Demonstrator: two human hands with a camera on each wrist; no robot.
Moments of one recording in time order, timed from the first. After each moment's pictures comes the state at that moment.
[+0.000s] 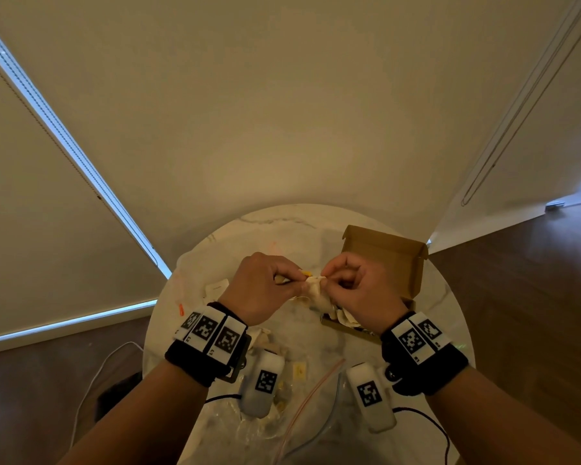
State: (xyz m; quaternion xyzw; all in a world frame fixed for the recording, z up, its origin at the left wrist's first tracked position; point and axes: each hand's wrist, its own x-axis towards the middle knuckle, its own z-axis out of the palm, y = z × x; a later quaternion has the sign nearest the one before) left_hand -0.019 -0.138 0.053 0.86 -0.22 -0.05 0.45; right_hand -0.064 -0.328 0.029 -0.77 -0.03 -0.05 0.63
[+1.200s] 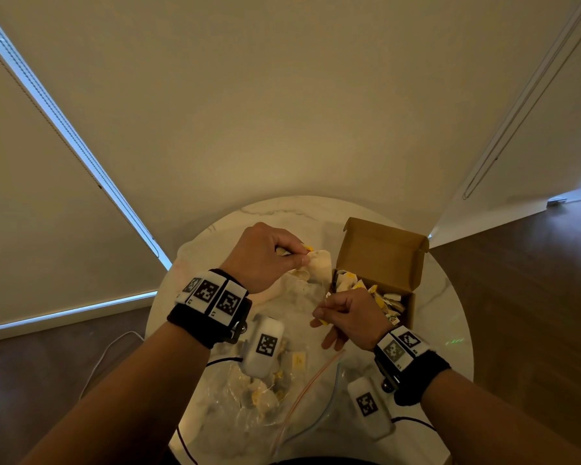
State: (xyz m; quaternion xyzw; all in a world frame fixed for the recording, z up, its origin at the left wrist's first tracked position) left_hand 0.001 -0.142 0.068 0.86 -0.23 -0.07 0.44; right_hand -0.079 -0.328 -0.031 -0.73 0.05 0.18 0.66
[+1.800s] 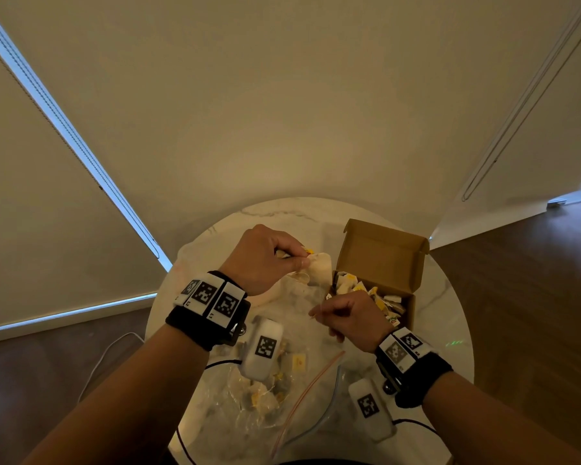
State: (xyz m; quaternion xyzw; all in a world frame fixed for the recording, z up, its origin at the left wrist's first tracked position) left_hand 0.002 -0.141 0.065 0.86 -0.23 -0.08 0.45; right_hand -0.077 -0.334 -0.039 -0.80 -0.02 0.11 0.60
